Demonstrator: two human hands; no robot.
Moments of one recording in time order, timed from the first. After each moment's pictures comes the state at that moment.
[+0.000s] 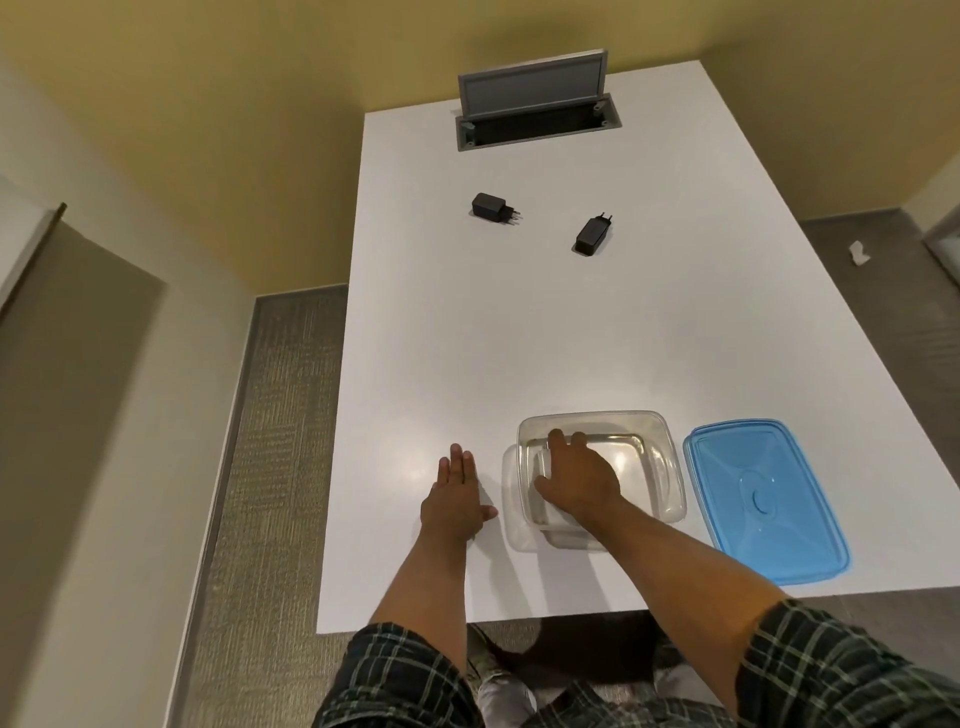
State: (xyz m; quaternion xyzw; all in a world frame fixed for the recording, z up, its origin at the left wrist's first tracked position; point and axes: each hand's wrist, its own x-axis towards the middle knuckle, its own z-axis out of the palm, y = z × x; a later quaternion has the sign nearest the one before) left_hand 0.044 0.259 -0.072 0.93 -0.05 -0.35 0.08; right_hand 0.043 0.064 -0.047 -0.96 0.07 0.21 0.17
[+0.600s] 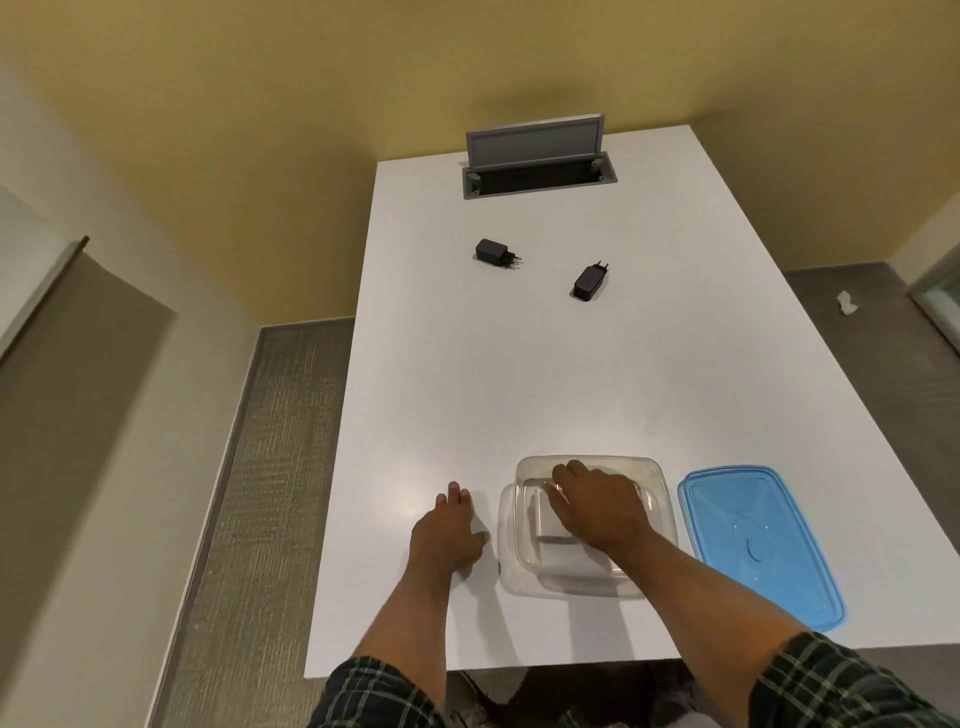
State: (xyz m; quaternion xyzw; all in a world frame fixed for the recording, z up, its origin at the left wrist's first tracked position) left_hand 0.045 0.269 -0.064 0.94 -0.05 -0.33 0.03; right_hand 0.035 0.032 -0.041 -0.99 -0.11 0.01 0.04
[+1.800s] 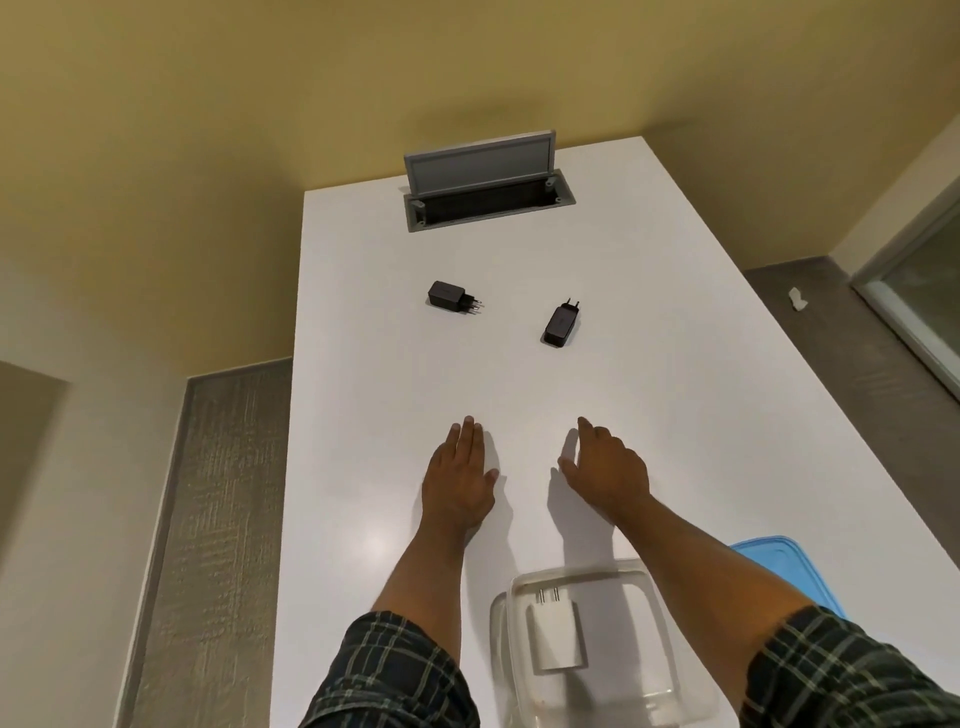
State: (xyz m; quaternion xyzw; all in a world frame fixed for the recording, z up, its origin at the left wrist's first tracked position) left_hand 0.229 0.208 -0.091 0.97 -0.21 -0.13 0.07; right_hand 0.189 -0.016 -0.057 -0.97 0.15 0.15 0.14
